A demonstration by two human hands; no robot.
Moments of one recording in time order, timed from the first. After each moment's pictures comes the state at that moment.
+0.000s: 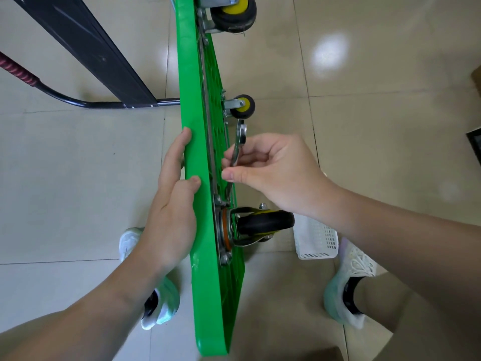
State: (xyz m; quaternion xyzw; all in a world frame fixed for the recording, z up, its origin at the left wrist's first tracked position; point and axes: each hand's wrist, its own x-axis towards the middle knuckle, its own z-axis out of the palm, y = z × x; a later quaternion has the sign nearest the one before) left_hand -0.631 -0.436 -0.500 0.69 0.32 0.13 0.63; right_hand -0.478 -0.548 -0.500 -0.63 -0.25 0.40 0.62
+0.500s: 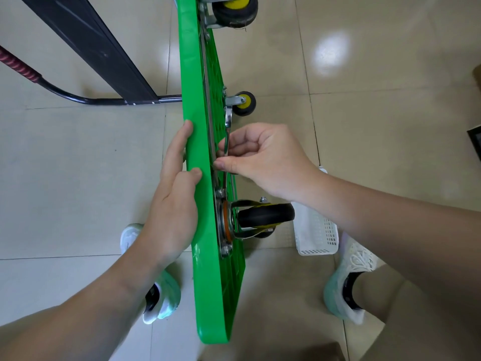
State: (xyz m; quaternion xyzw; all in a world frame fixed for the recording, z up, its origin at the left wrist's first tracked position) left_hand -0.631 -0.438 -0.500 0.69 0.33 0.13 0.63; right_hand -0.479 -0.533 -0.510 -0.67 -0.27 0.37 0.58
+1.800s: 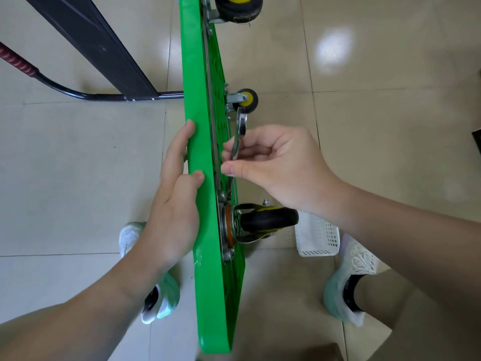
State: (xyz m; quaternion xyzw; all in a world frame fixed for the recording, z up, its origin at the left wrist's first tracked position) left_hand -0.630 -0.436 -0.501 0.69 0.34 0.14 0.63; right_hand -0.481 -0.545 -0.496 -0.62 -0.27 0.39 0.63
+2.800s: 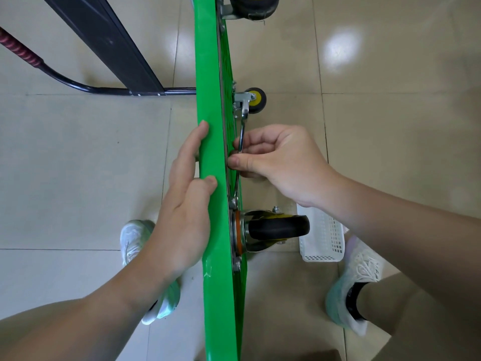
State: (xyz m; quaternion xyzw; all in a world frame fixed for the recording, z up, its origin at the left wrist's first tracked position) left_hand -0.631 -0.434 -0.505 0.70 0.32 0.14 0.63; right_hand -0.468 -0.521 -0.518 -0.64 -0.17 0.45 0.60
